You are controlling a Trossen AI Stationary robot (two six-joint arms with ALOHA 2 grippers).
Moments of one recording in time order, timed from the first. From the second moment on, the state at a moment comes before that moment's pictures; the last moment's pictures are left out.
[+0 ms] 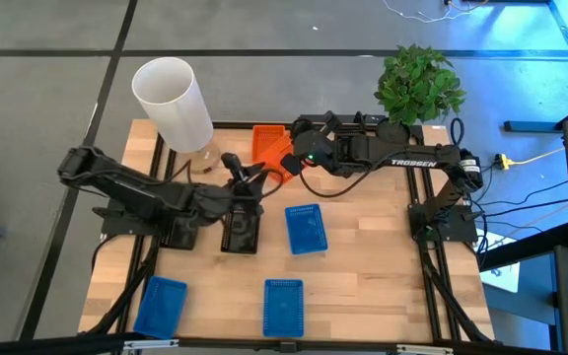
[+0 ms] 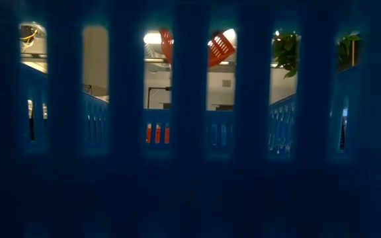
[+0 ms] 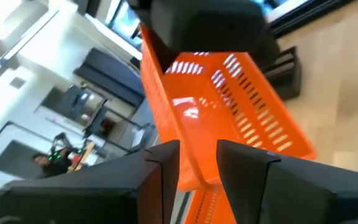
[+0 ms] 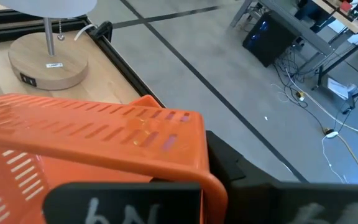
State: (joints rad) left arm -0.23 1.33 0.90 0.26 -1.08 0.69; right arm -0.08 1.73 1.67 -0.66 0.78 0.15
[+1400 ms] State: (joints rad) left arm -0.14 1.35 0.90 0.29 -1.10 0.68; right arm -0.07 1.73 1.67 -0.65 0.75 0.20
